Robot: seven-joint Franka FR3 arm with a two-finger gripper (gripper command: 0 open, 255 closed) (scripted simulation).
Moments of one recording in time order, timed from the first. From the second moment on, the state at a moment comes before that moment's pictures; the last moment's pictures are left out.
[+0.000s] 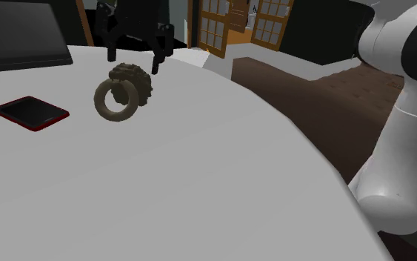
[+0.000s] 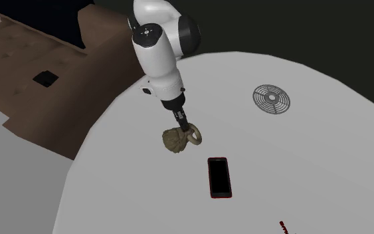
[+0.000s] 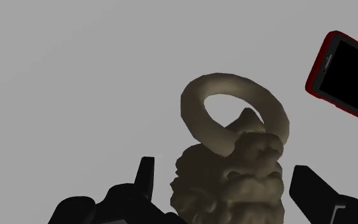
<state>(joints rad) 0.06 0.21 0.56 -1.26 0.06 1.60 1.44</state>
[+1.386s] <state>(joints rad) 0.09 0.29 0.56 -1.26 0.02 1.68 1.51</state>
